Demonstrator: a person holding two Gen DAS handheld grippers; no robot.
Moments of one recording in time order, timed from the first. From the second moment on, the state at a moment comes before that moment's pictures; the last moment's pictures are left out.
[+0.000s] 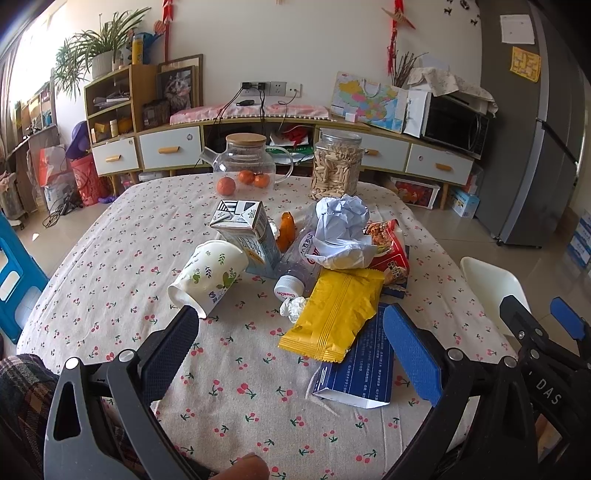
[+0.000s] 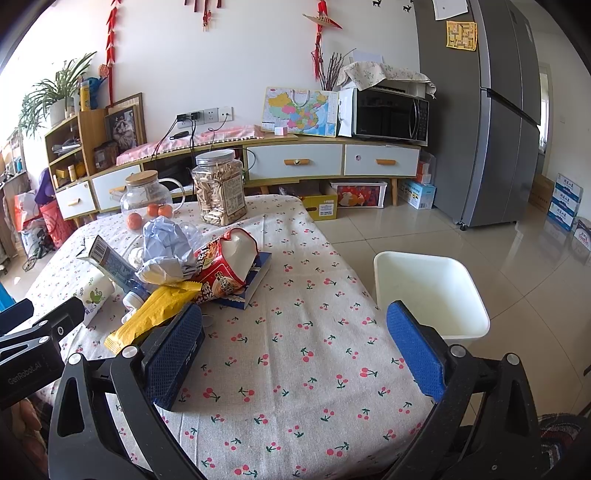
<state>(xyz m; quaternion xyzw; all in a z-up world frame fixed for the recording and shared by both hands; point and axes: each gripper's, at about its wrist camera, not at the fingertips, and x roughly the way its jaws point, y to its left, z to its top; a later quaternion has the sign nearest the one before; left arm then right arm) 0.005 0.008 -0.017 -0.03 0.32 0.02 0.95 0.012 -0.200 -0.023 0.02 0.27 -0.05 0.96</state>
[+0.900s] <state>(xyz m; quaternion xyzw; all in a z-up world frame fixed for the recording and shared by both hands) 0.005 0.012 -0.019 -0.03 0.33 0.02 0.94 0.013 -0.196 -0.031 0.02 0.28 -0.05 0.96</state>
